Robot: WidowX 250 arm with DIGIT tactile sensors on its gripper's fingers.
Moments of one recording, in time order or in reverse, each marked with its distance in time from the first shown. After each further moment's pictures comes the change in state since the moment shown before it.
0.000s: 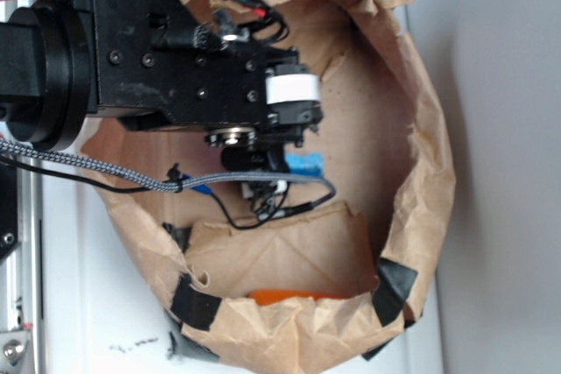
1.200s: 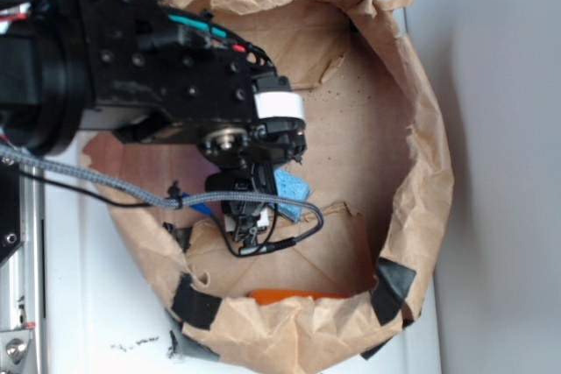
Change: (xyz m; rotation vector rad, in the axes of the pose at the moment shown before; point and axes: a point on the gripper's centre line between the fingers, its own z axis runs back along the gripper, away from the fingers) arm -0.014 -0.022 -0.001 -0.134 0.068 -0.019
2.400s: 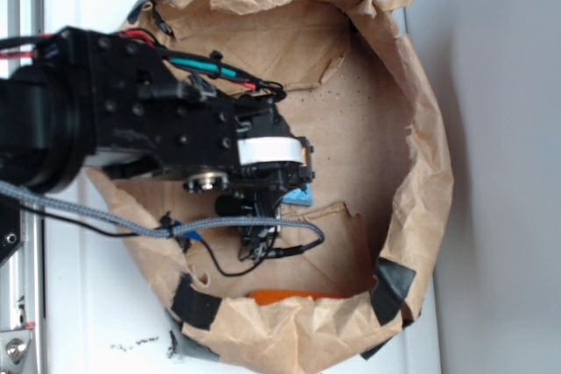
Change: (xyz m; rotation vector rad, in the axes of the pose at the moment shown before) arm 0.008 -0.012 -0.014 0.010 -0.132 -0.107
